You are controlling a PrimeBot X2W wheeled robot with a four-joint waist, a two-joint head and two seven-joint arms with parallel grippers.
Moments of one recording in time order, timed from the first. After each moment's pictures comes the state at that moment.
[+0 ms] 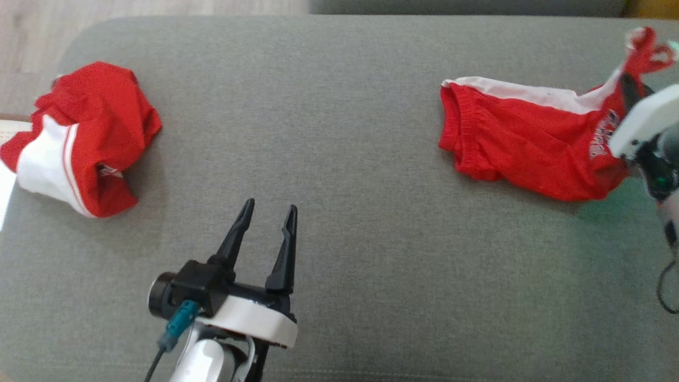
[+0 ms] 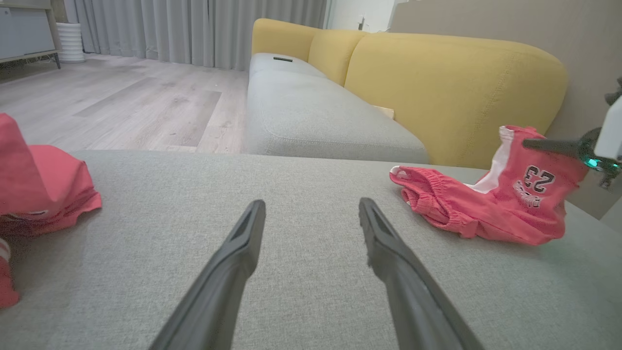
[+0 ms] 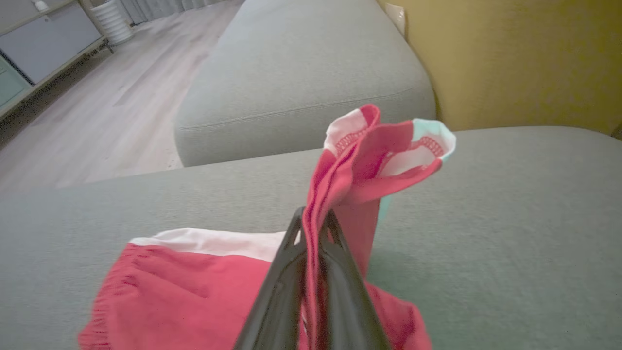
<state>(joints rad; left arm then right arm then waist) -0.06 0.05 -0.39 0.07 -0.22 0.05 -0.26 -0.90 -0.42 0.41 1.10 0.70 0.12 0.06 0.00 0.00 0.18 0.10</state>
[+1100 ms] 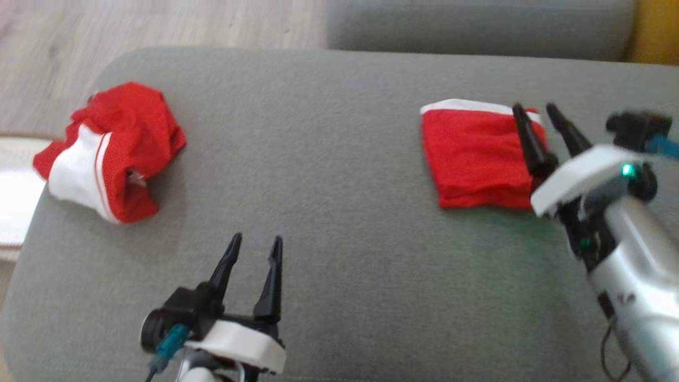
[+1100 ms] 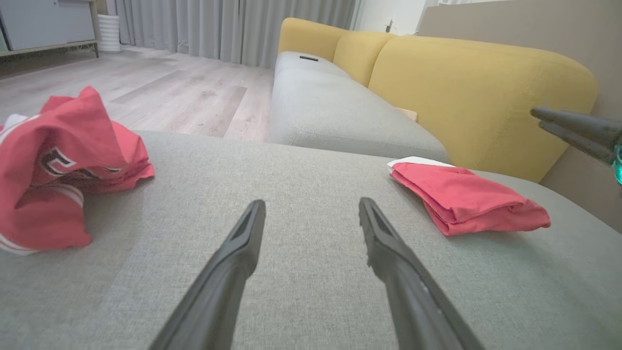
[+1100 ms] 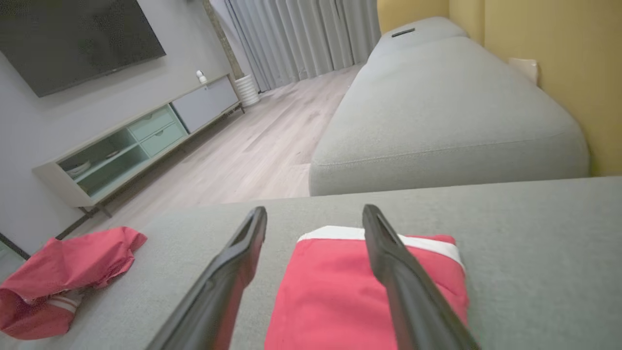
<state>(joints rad) 0.02 0.05 -0.37 0.10 -0.25 0.06 -0.26 -0.60 -0.34 0.44 0.63 0.78 0.12 -0.03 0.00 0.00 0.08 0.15</state>
